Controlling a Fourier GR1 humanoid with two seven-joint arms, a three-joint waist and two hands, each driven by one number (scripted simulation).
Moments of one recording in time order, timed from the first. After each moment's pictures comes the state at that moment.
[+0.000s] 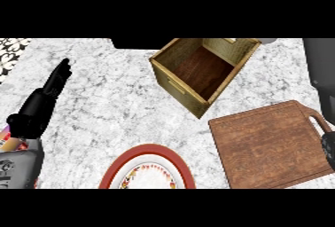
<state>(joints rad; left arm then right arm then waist) -0.23 0.28 0.10 -1.53 -0.14 -0.11 -0.02 -1.56 -0.28 -0.16 -0.82 0.76 0.30 0.97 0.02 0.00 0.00</state>
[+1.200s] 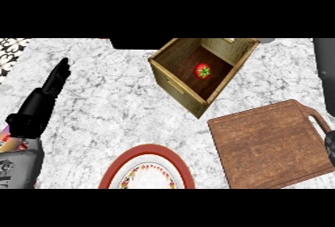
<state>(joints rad) -0.23 0.27 0.11 -1.54 -0.15 -0.12 -0.01 -1.59 -0.29 -0.26 -0.73 0.74 0.12 0.91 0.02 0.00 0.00</state>
